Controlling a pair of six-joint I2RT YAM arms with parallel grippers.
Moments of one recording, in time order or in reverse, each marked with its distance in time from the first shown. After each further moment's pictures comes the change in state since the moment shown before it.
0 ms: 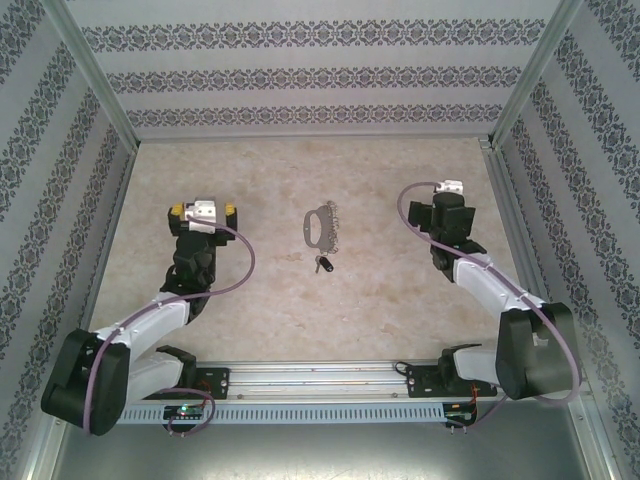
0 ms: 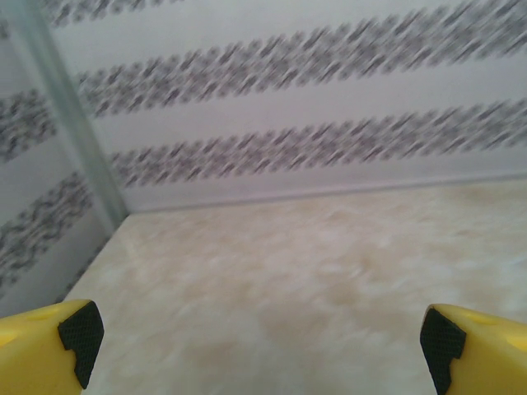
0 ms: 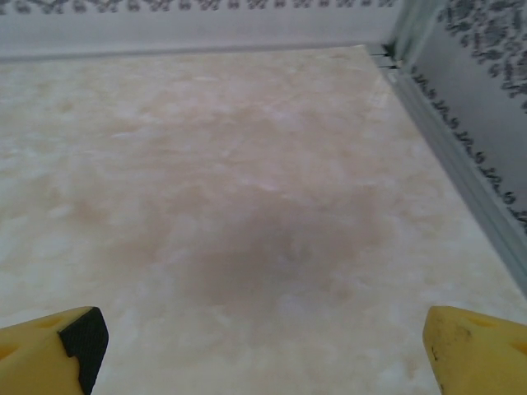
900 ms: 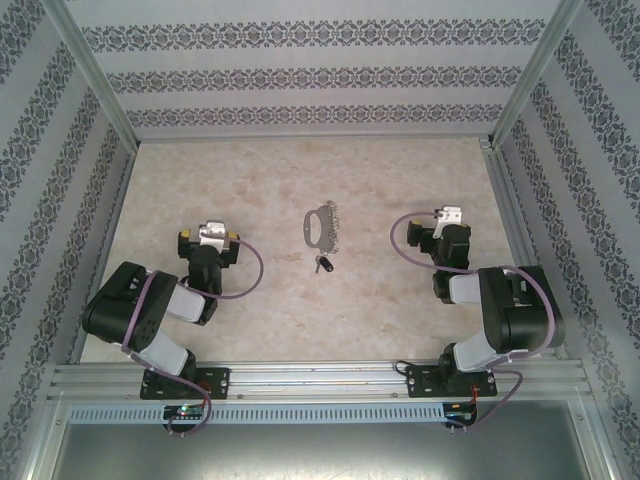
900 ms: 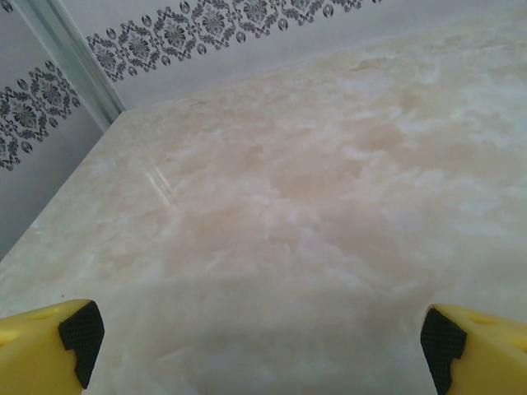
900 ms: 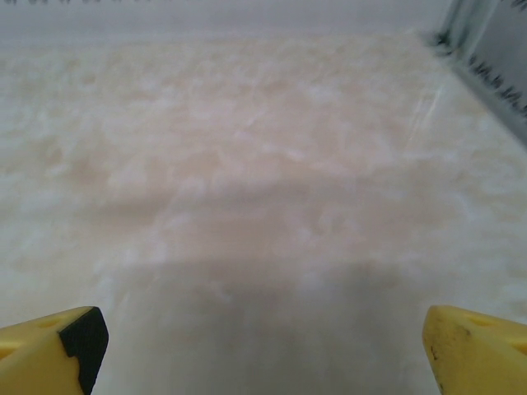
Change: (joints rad) left arm 0.041 0.440 -0.128 0.396 0.008 0.023; right arm -0.102 0.240 -0.309 0.687 -0.254 -0.071
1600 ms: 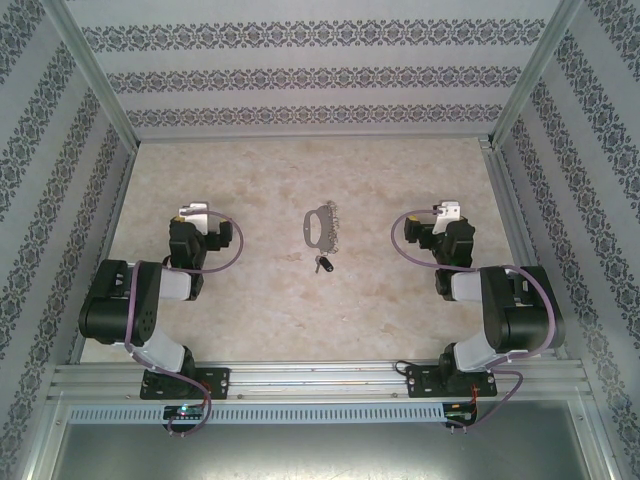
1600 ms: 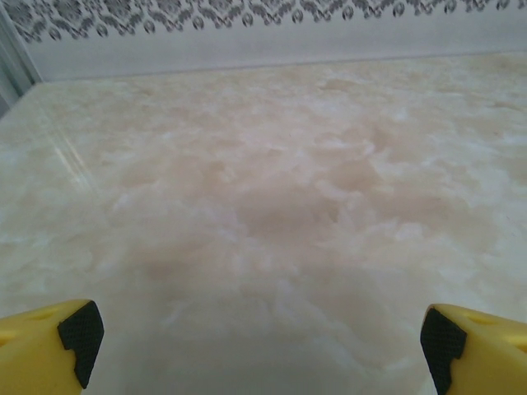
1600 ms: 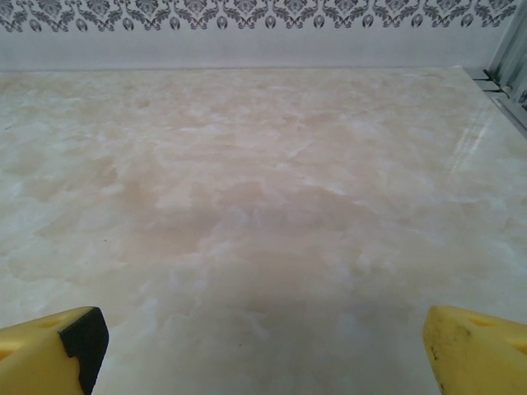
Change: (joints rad) left arm 0.224 0.014 0.167 -0.219 0.399 -0.136; right arm -0.019 -0.001 0.030 0.029 -0.105 -0.027
